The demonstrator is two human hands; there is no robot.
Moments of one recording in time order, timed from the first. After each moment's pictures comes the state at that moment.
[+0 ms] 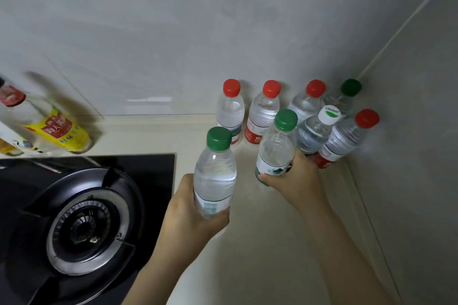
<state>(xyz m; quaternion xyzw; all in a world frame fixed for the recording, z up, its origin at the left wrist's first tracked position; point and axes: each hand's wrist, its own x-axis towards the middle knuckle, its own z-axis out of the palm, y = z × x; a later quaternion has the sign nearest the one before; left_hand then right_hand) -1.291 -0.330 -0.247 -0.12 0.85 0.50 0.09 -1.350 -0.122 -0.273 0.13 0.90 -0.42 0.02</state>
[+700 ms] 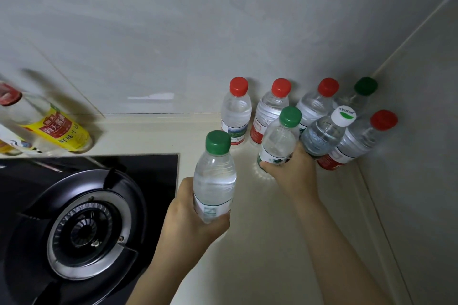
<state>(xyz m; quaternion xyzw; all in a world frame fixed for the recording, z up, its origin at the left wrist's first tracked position) -1.298 -0.339 -0.262 -0.12 0.85 0.50 0.09 -1.383 -0.137 -0.308 0.16 0.89 -0.42 -0.05</state>
